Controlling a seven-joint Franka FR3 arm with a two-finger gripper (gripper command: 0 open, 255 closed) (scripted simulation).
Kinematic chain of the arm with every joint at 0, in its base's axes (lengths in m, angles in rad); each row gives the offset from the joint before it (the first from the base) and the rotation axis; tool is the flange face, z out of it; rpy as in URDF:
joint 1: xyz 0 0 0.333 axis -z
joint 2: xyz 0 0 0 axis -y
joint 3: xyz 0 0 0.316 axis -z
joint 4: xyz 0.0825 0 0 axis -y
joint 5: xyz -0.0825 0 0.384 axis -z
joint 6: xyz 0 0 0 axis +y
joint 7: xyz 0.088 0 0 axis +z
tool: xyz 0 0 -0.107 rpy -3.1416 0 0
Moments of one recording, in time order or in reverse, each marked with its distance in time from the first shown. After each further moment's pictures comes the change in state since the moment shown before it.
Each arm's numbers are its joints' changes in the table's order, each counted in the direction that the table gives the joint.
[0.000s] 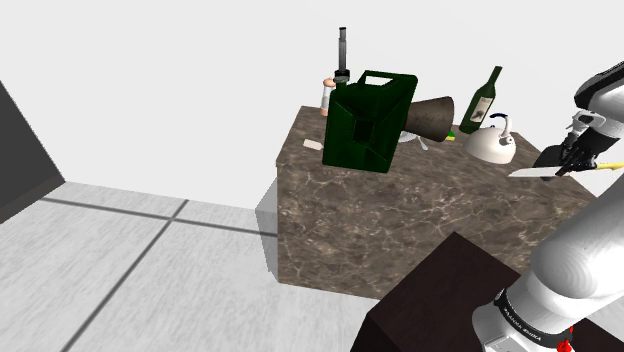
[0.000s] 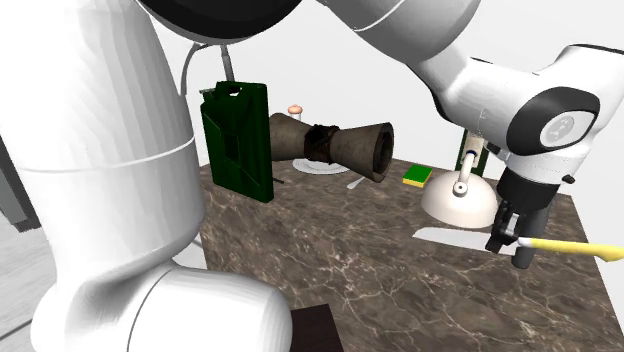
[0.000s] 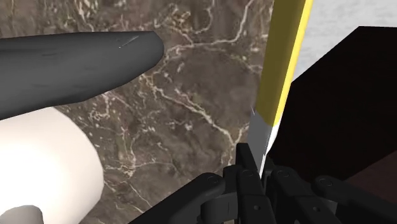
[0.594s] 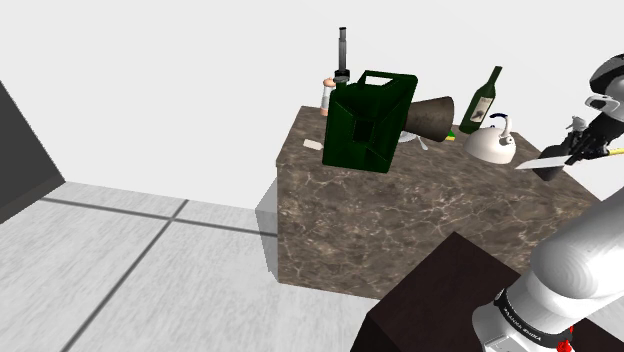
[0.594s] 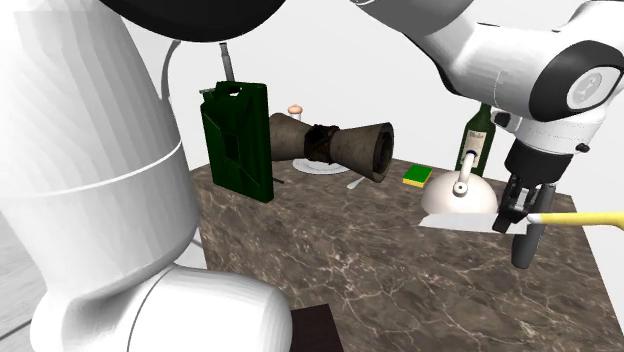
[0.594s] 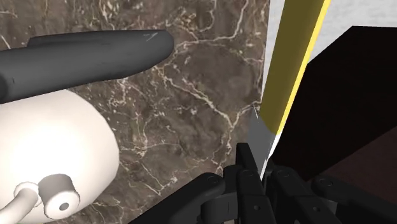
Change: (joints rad) arm -0.005 0.093 -0.014 0.068 0.102 0.106 -0.083
